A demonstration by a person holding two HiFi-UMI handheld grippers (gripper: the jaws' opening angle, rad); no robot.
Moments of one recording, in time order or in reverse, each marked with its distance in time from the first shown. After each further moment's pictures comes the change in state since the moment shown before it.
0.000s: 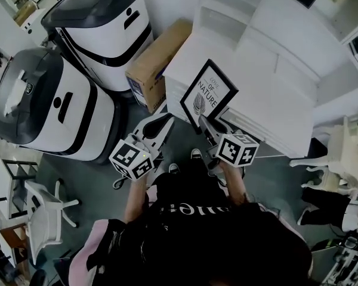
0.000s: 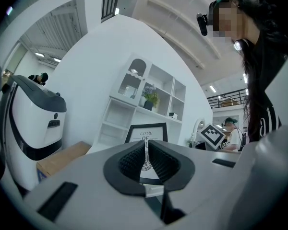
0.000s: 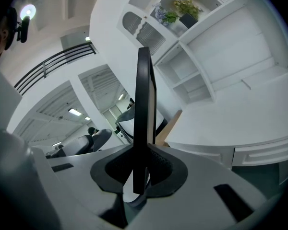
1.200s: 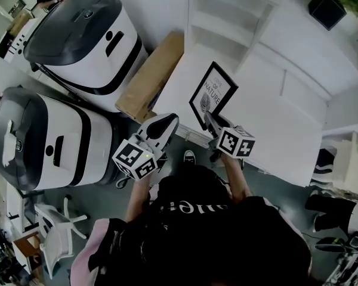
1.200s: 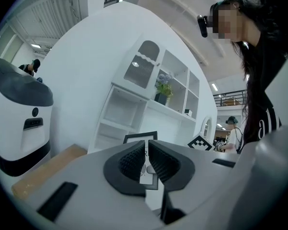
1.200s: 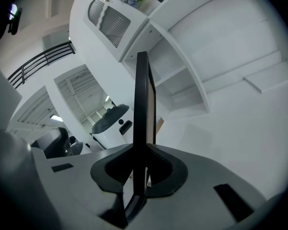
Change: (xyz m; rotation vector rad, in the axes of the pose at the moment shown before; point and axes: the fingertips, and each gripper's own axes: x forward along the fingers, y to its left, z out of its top) left arm 0.207 0.118 0.018 -0.030 0.066 -0.021; right arm 0.141 -0.183 0.125 0.080 0.010 -0.115
